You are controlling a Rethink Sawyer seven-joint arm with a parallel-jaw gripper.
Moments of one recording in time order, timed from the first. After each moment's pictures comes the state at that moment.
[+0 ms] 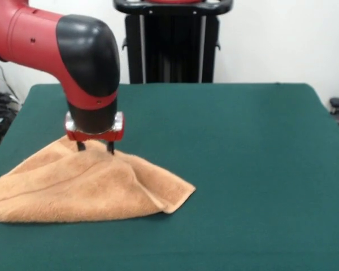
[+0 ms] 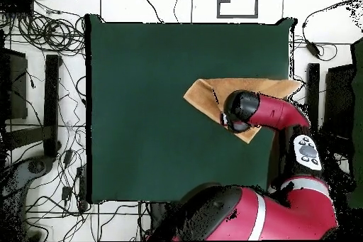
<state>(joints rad) -0.39 -0.30 -0.06 1.29 -0.22 0.80 1.41</state>
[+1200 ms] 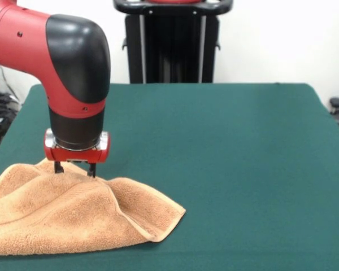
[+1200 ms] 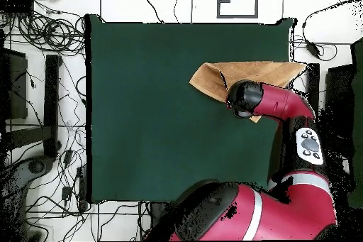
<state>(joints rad) -0.38 -0.28 -0.06 1.19 -0.22 0.68 1.41</state>
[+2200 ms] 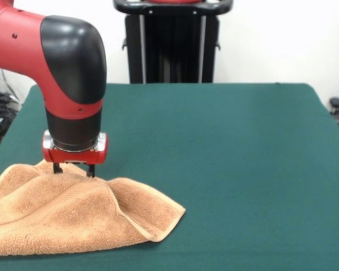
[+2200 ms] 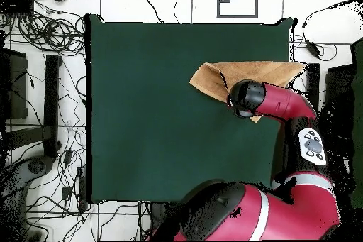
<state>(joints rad) -0.40 -0.27 -0.04 1.19 -0.22 0.69 1.41</state>
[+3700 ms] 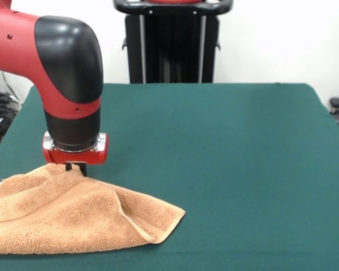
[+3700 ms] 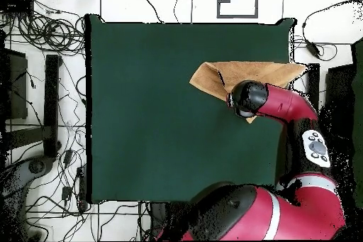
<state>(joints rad) -0.43 -0.28 0.00 1.21 -0.22 0.69 1.41</state>
